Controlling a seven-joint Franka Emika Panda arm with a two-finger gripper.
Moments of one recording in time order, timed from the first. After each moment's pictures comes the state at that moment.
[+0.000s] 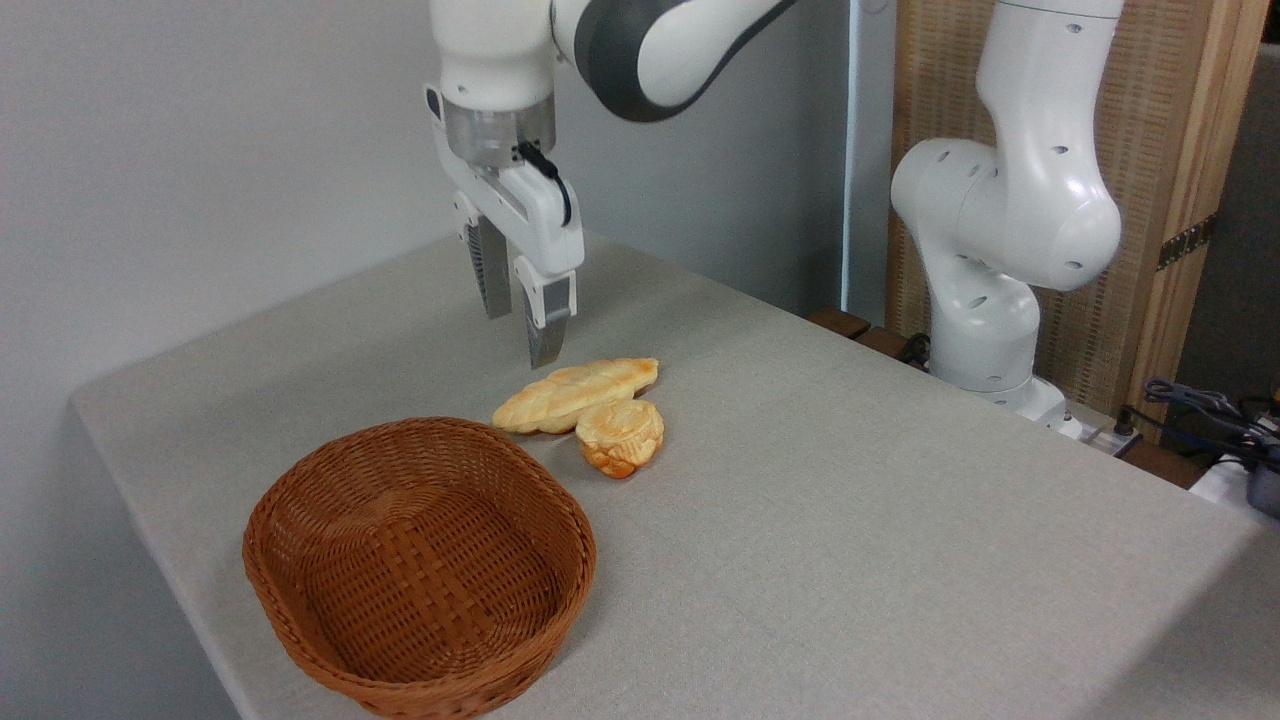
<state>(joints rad) -0.18 -0.25 -0.15 -2.18 -0.26 2.00 0.66</state>
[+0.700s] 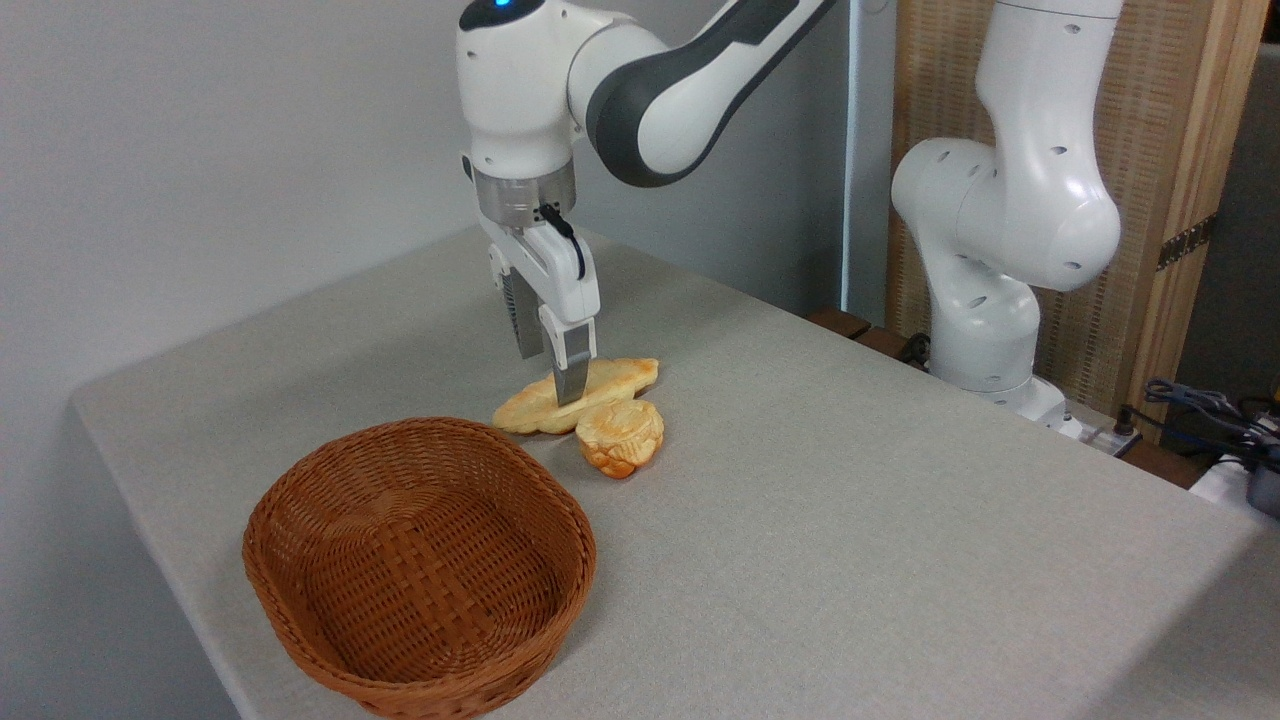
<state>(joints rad) -0.19 -0.24 -0.23 -2.34 -0.25 2.15 0.66</state>
